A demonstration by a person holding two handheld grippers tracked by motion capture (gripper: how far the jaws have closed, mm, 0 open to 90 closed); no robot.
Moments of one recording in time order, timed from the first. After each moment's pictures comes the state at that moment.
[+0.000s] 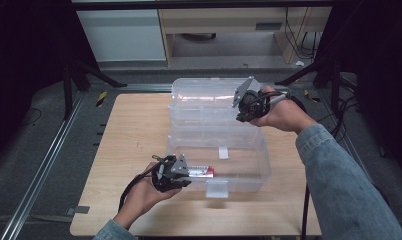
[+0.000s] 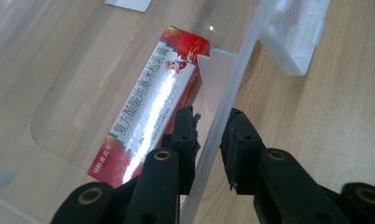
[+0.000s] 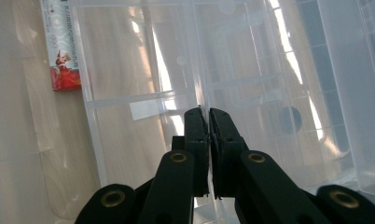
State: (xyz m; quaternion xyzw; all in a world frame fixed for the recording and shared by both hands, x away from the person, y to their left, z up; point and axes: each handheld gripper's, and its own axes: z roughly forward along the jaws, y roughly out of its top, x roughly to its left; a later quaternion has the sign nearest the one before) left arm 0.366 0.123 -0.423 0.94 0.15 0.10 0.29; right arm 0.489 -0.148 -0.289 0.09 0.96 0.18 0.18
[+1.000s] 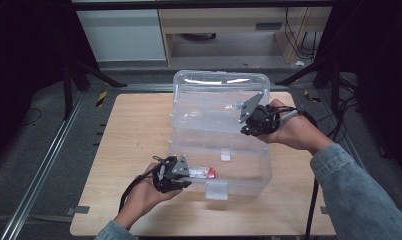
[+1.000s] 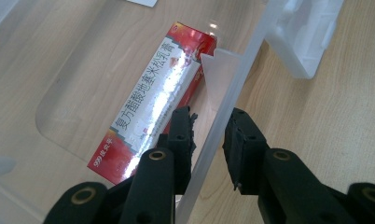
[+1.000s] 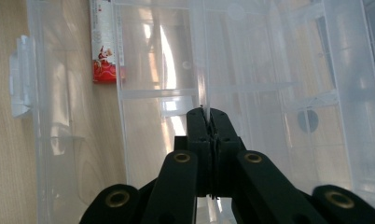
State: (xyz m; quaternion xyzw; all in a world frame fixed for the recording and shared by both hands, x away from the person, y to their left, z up) left arm 0.364 0.121 -0.425 0.94 0.15 0.11 0.28; right arm 0.441 -0.159 -0.290 0.07 0.96 0.19 0.18
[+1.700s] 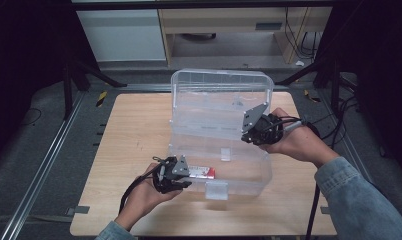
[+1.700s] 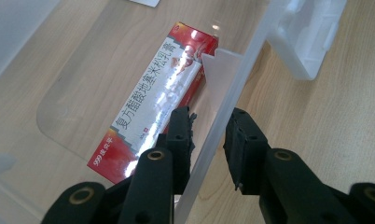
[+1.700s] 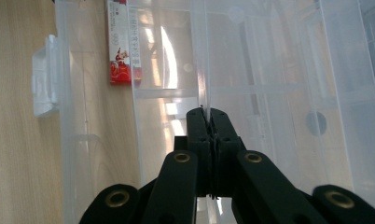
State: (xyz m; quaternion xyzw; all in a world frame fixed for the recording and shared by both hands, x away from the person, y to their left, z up) left arm 0.363 0.121 -0.426 0.94 0.15 0.11 0.28; right arm 0.417 -0.163 -0.297 0.07 0.96 0.21 0.18
